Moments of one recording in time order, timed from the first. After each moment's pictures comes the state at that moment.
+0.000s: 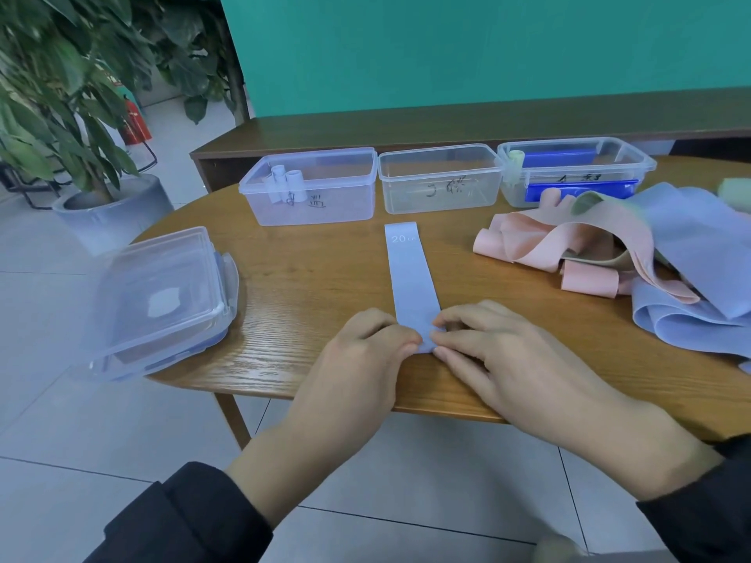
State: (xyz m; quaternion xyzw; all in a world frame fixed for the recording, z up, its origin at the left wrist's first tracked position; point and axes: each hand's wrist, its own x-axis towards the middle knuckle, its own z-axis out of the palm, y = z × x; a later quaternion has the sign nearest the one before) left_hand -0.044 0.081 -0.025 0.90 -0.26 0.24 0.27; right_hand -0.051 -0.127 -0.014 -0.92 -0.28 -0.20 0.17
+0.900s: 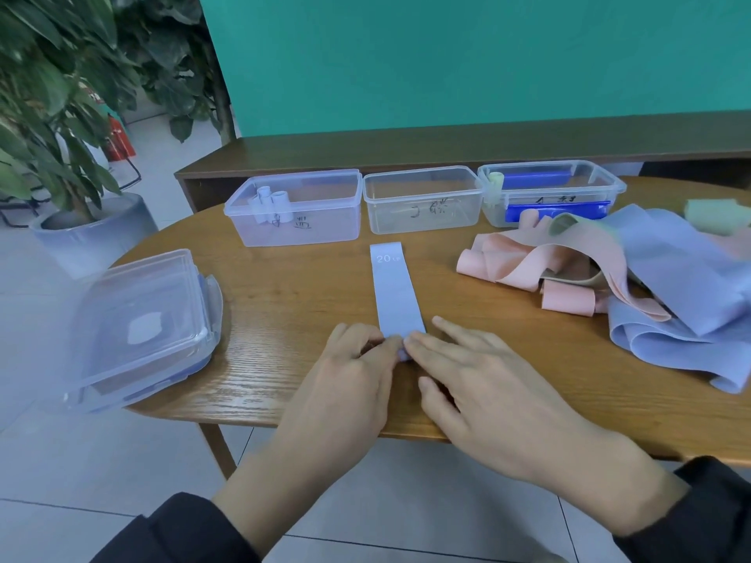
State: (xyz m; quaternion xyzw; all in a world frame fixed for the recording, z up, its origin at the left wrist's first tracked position) left_hand -0.036 0.080 -0.022 0.90 -0.29 0.26 0.21; right_hand -0.062 -0.112 -0.010 -0.96 -0.23 -0.14 0.09
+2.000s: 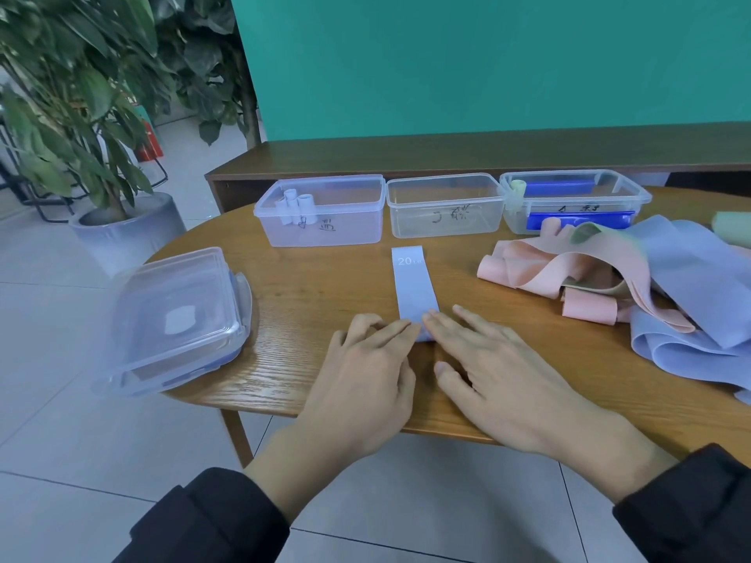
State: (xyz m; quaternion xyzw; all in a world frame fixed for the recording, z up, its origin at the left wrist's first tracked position) left_hand -0.030 0.082 -0.019 0.94 -0.26 0.18 0.15; right_hand -0.041 -0.112 -0.003 -0.97 -0.20 -0.04 0.11
